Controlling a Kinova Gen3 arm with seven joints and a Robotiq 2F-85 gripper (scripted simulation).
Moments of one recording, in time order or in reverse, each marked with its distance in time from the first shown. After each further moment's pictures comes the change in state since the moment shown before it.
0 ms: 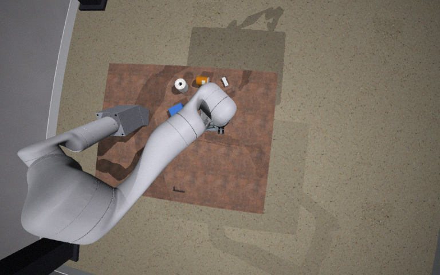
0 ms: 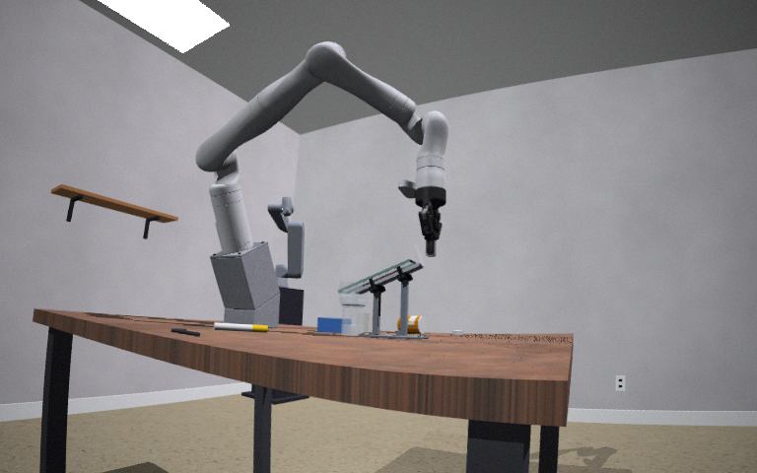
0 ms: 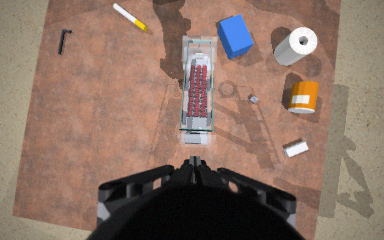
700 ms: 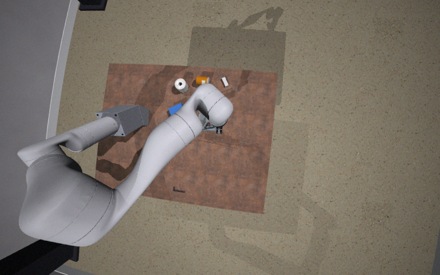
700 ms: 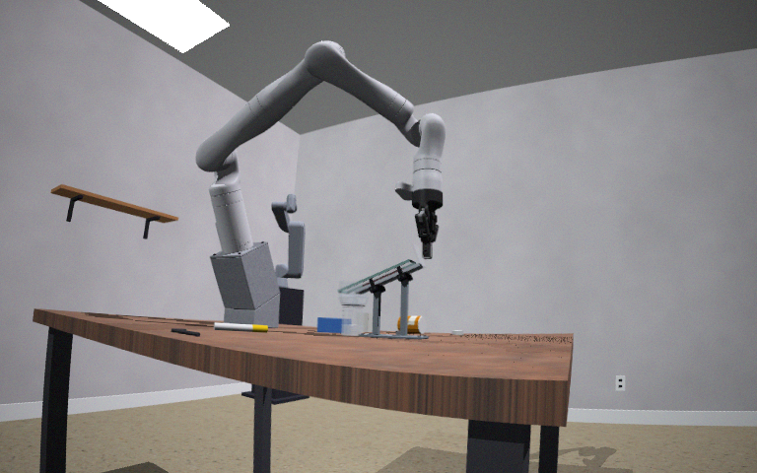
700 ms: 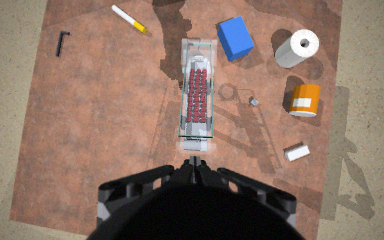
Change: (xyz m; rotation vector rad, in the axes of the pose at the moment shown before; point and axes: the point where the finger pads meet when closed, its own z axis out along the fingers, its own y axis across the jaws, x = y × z) arm 0.009 0.001 0.005 0.000 0.002 0.000
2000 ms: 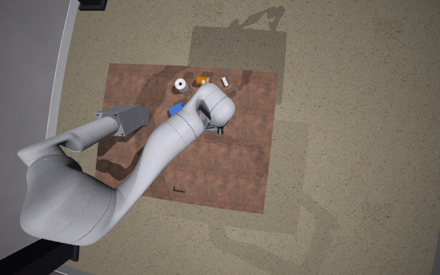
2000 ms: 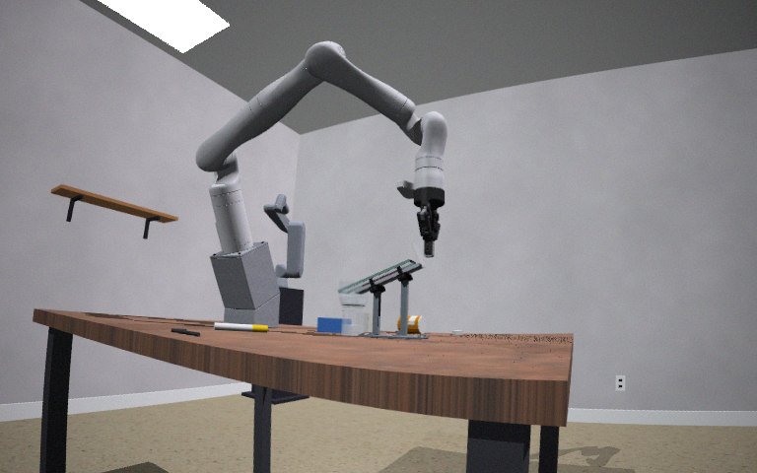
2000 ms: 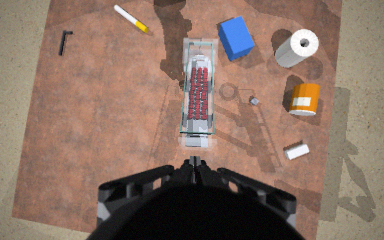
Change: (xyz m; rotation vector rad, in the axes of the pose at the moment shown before) arm -0.005 -0.002 -0.004 0.002 0.002 -0.004
